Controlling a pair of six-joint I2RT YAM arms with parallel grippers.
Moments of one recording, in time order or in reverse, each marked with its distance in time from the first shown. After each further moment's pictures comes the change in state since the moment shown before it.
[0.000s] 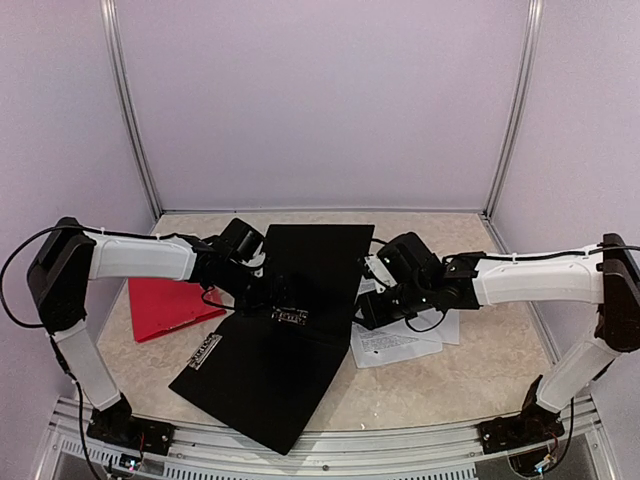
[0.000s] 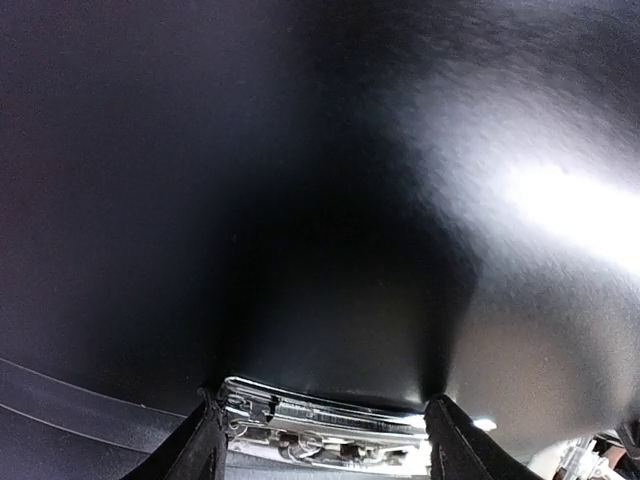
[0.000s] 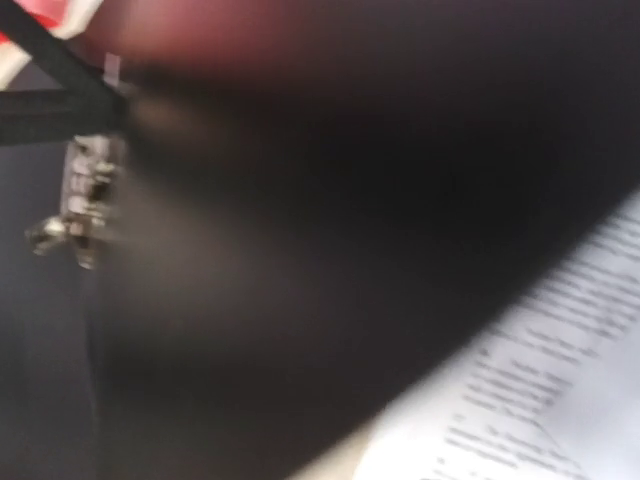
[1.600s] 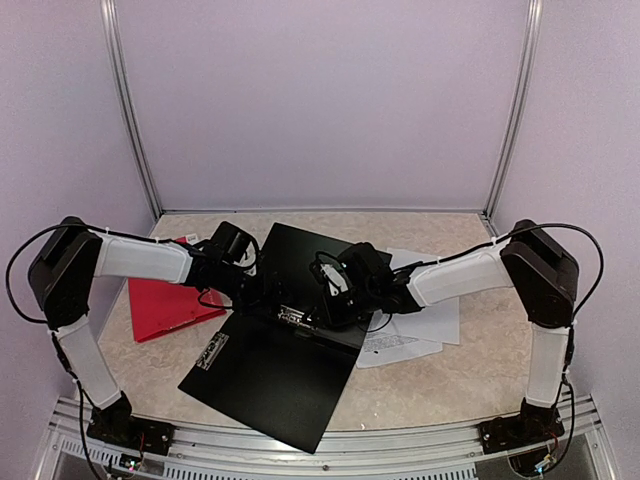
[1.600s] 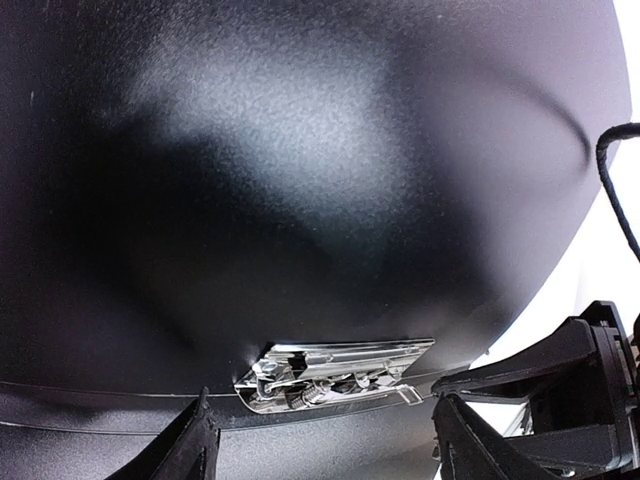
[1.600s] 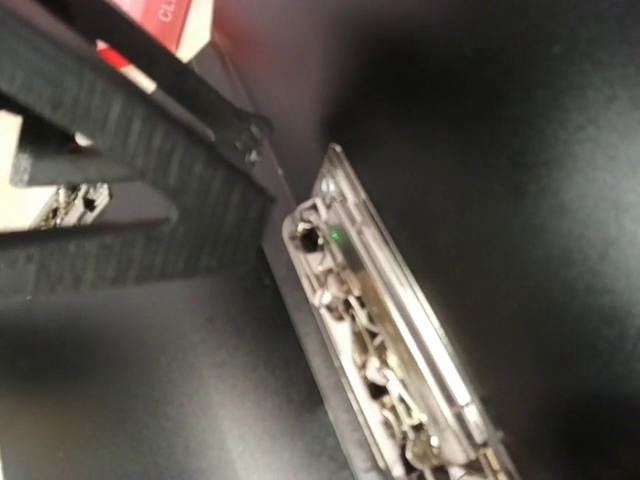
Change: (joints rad) left arm 0.079 0.022 -0.073 0.165 0.092 0.002; right arm -0.011 0.424 0.189 0.341 -0.282 0.082
